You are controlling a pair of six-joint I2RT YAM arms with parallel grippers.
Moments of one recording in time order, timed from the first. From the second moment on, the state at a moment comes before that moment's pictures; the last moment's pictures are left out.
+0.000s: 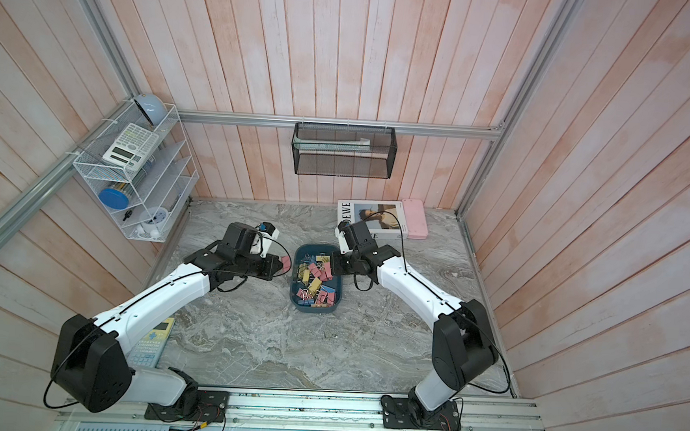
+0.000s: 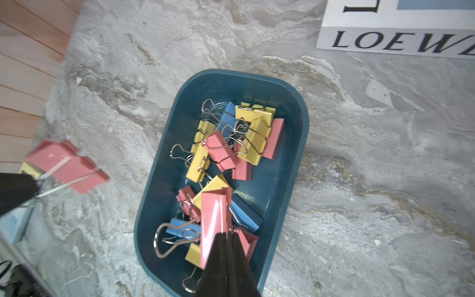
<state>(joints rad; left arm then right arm) -0.40 1.38 1.08 -0.49 0.24 -0.25 0.62 1.65 1.28 -0.53 -0.09 0.34</state>
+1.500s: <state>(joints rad) 0.01 1.61 0.92 -0.08 0.33 -0.76 0.72 1.45 1.25 -0.64 0.22 0.35</state>
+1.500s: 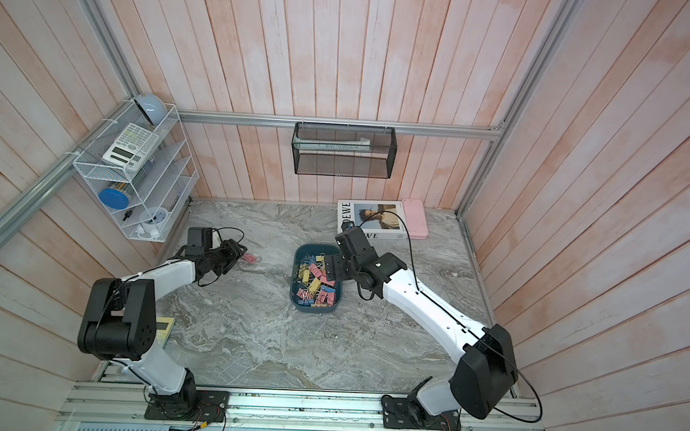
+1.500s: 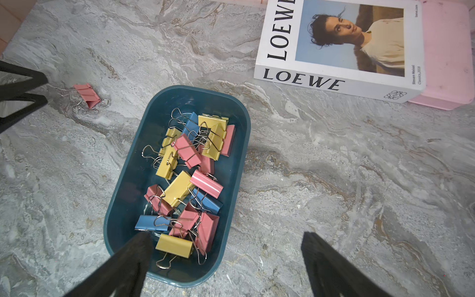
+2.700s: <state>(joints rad) -0.66 2.00 1.52 -0.65 -0.07 -0.47 0.72 1.24 1.07 -0.63 0.30 0.45</state>
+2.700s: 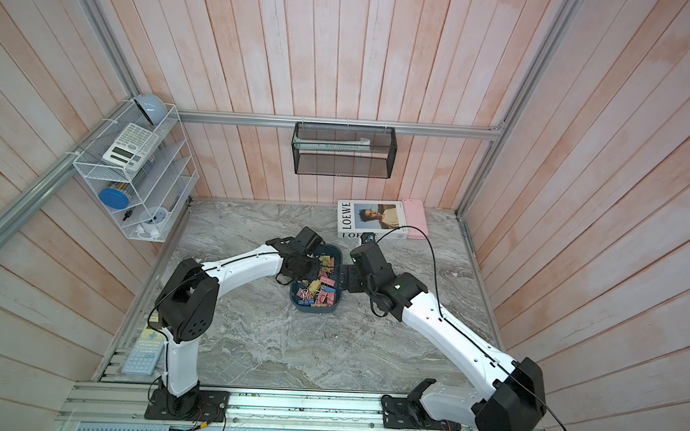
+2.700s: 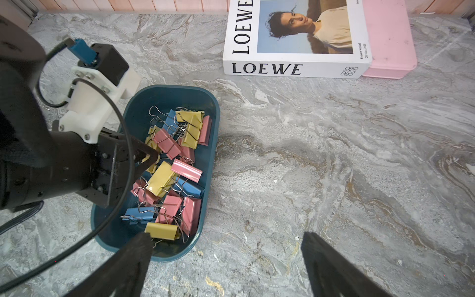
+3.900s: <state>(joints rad) -0.24 1.35 0.91 -0.31 0.09 -0.66 0.72 1.42 1.20 -0.59 0.19 0.42</state>
